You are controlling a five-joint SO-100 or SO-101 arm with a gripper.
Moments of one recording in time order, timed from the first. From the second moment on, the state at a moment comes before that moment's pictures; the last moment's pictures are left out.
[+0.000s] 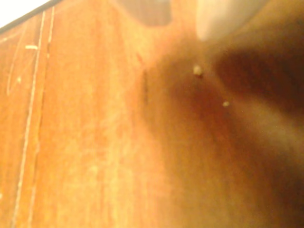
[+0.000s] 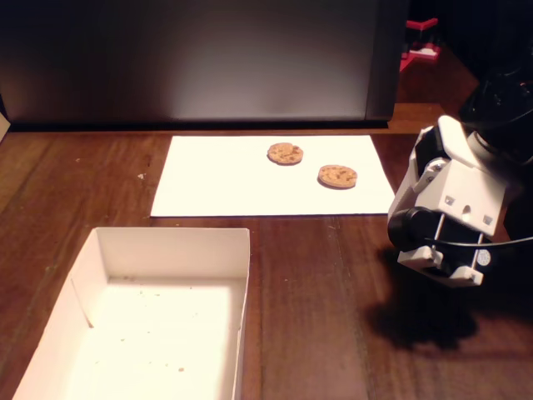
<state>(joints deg) 3.7 189.4 183.1 67.9 1.2</state>
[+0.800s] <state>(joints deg) 3.7 189.4 184.6 58.2 -10.1</state>
